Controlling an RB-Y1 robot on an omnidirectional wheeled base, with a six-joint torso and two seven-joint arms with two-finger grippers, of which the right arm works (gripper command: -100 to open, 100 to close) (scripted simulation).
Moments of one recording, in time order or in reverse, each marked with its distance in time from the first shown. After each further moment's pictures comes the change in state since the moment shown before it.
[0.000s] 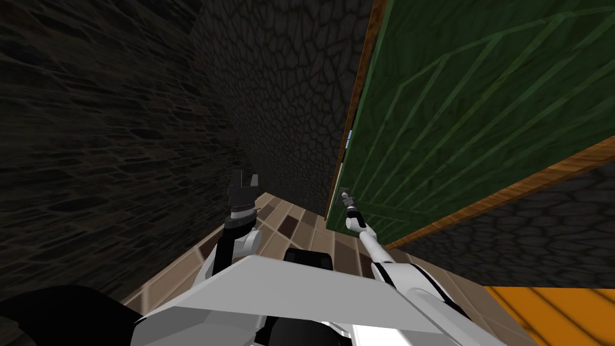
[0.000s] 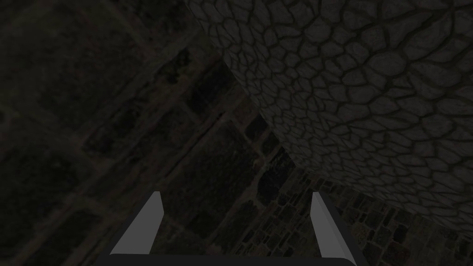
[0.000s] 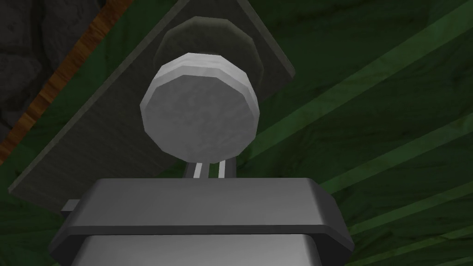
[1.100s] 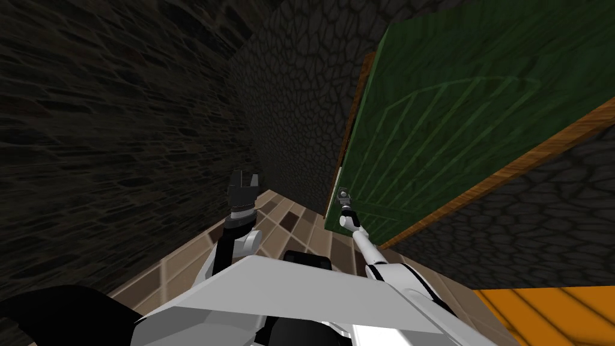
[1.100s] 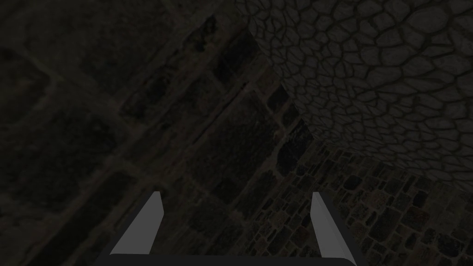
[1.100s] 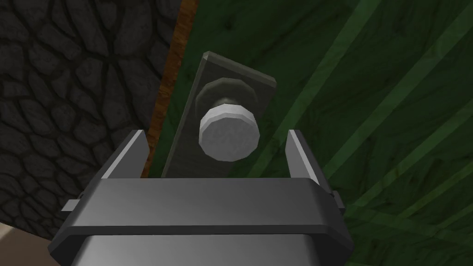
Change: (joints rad) arm 0.011 0.072 0.039 -0.063 -0.206 0.028 -0.260
